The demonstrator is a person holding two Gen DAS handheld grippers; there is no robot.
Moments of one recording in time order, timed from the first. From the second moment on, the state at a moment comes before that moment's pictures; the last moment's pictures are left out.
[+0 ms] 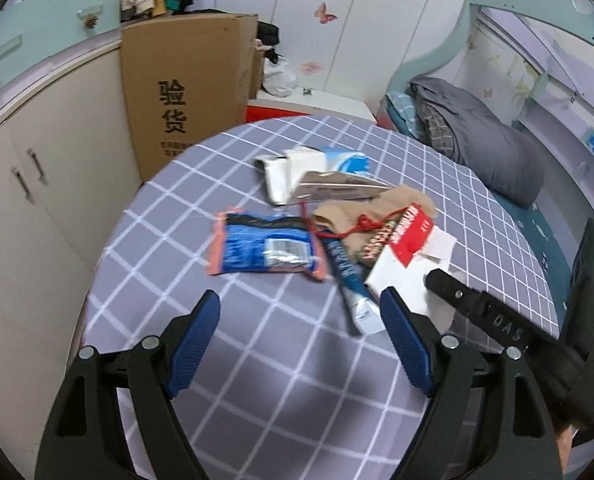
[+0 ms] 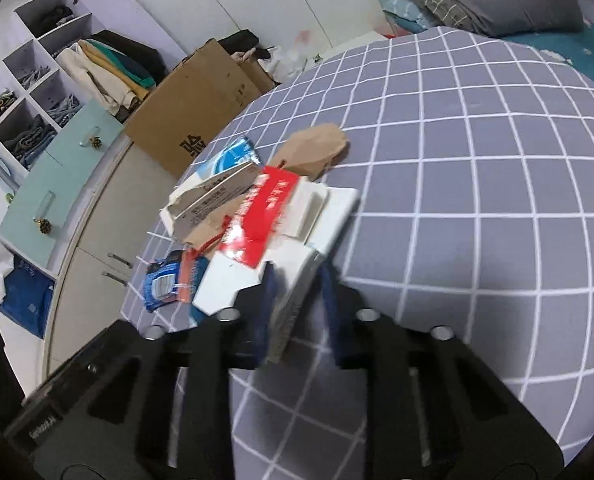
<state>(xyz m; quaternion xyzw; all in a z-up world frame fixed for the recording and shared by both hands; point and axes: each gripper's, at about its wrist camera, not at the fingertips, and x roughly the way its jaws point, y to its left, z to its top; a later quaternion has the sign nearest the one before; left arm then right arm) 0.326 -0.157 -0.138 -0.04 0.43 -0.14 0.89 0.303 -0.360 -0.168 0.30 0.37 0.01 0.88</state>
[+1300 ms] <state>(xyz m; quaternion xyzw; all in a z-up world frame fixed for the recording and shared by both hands) 0.269 -0.040 -0.093 -0.11 0.36 -0.17 0.91 0.263 -0.233 -0.073 0.20 0.28 0.07 0.94</state>
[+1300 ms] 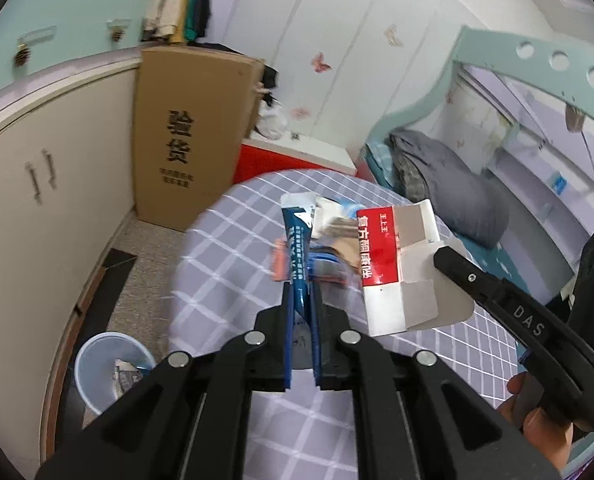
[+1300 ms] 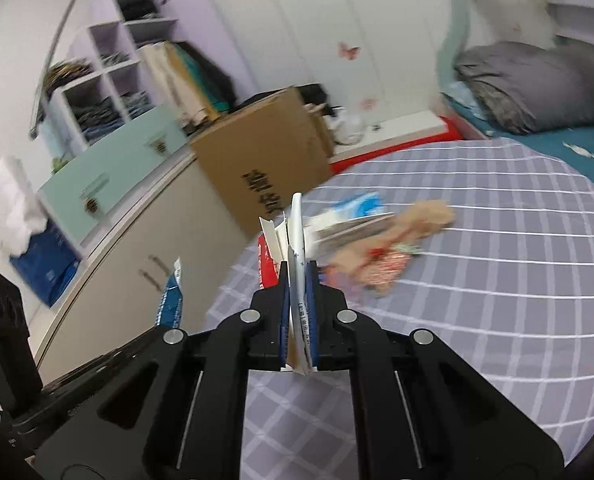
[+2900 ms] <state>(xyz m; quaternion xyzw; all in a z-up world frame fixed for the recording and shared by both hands) 0.301 0.244 -0.280 -0.19 0.49 0.07 0.85 0.335 0.070 -0.239 0.05 0.44 0.21 0.87</state>
